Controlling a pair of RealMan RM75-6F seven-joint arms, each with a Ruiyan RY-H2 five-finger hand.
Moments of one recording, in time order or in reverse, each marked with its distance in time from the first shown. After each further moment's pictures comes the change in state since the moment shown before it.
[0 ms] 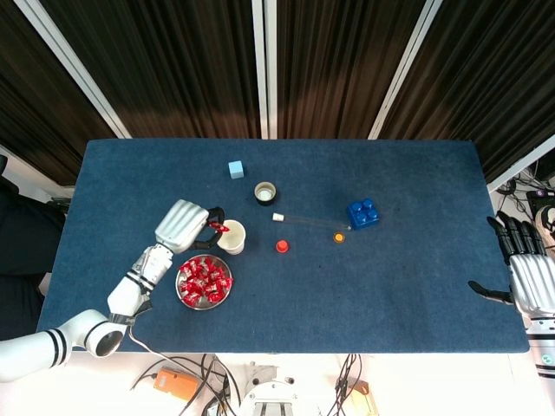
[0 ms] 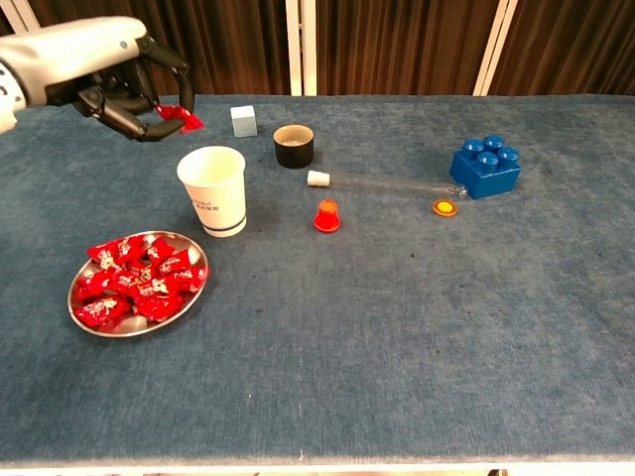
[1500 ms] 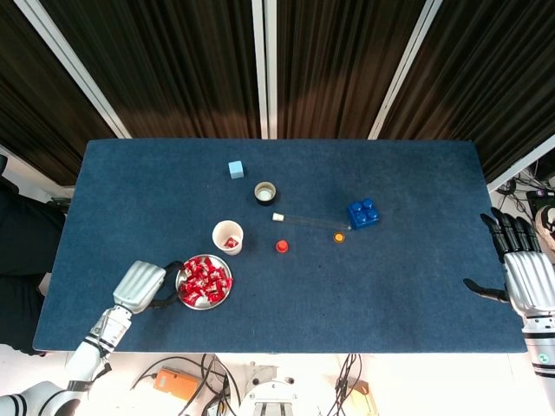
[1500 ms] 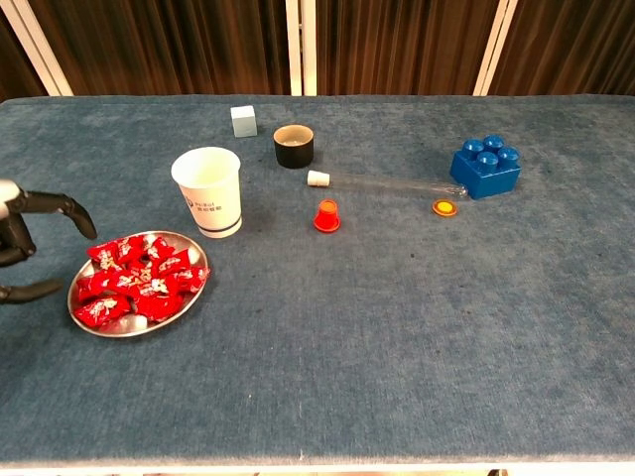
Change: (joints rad) left arm 0.277 0.030 0.299 -0.021 0.092 0.205 0.000; right arm 0.009 0.014 0.002 -0.034 -0.028 0.015 -0.025
